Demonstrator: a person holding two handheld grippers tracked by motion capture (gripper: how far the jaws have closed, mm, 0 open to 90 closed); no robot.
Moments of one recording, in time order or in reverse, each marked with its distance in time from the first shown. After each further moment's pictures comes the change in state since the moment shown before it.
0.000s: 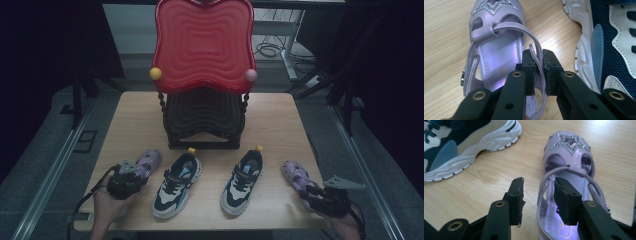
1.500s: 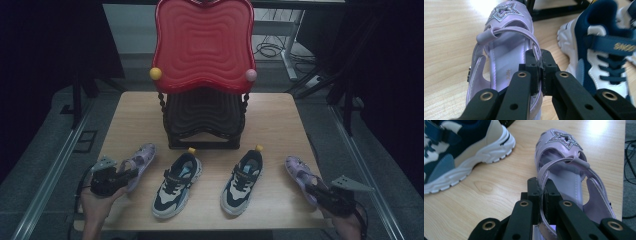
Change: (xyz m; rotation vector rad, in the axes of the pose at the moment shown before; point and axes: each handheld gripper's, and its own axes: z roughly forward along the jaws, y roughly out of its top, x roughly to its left) left arm 0.023 -0.005 -0.037 -0.226 -0.093 -0.196; right arm -0.011 -0.004 -0.006 -0.107 -0.004 0.034
